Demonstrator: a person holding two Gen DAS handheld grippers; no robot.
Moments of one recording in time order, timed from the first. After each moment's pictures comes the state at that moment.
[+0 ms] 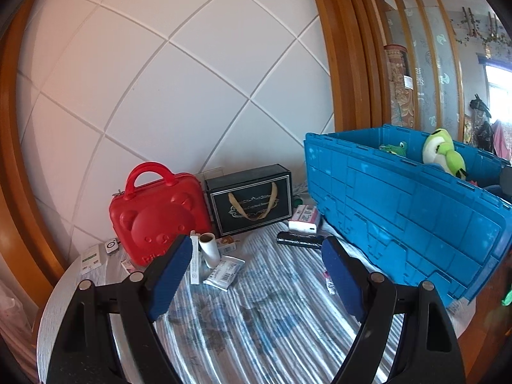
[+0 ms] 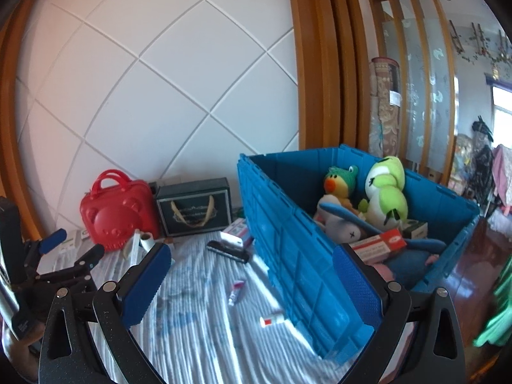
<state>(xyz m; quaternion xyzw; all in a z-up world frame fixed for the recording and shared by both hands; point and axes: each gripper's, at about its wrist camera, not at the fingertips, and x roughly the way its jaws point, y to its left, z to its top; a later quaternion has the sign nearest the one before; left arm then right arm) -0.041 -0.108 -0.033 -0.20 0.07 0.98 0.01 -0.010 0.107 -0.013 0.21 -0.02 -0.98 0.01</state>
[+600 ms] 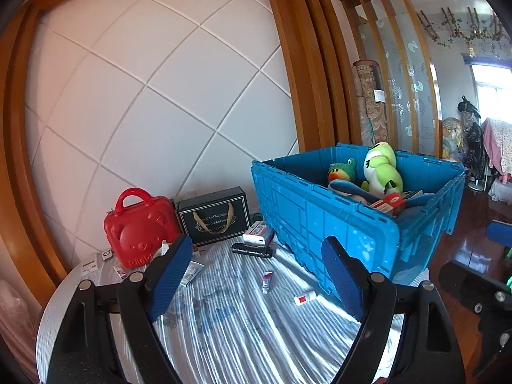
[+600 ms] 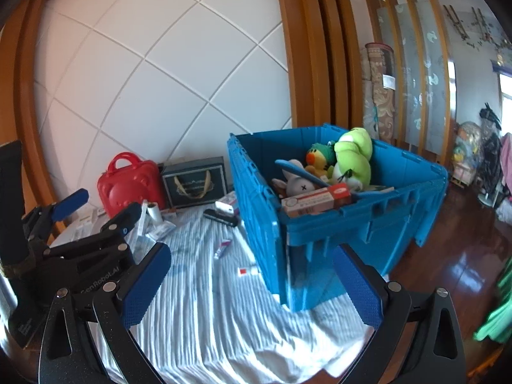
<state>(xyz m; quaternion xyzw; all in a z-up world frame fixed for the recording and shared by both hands) 0.084 0.046 0.004 -0.15 0.08 0.99 0.00 0.104 0.211 -0.029 0.23 -0.03 -0.97 0.05</state>
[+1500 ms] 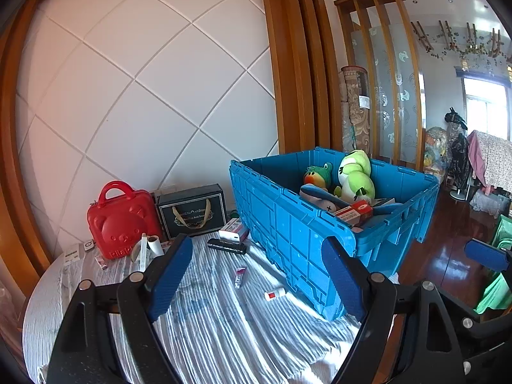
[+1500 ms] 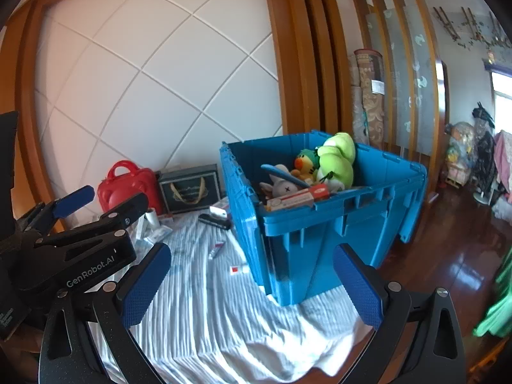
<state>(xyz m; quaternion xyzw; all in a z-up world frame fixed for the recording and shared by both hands) 0.108 0.069 0.021 -0.17 0.04 0.98 0.04 0.139 0.230 -0.023 0.21 -0.04 -0.98 0.04</state>
